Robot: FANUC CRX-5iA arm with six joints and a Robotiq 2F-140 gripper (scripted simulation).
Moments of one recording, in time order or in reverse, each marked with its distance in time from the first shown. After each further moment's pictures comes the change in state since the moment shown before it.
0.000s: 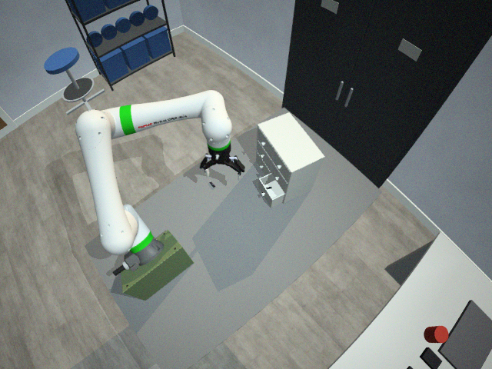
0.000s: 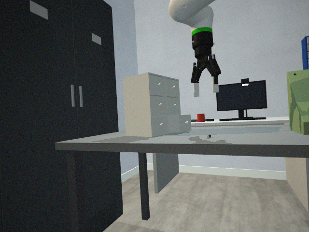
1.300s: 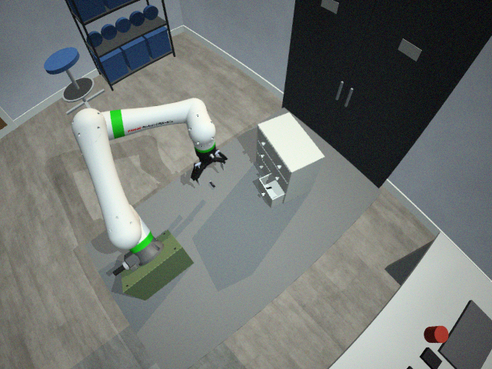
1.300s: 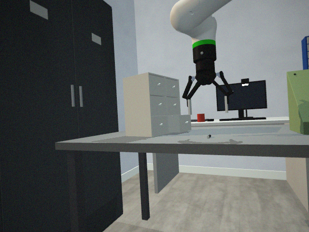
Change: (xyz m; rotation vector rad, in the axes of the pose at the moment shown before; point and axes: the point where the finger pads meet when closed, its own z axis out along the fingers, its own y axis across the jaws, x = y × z) arm 0.046 -0.076 0.088 0.000 0.001 -0.764
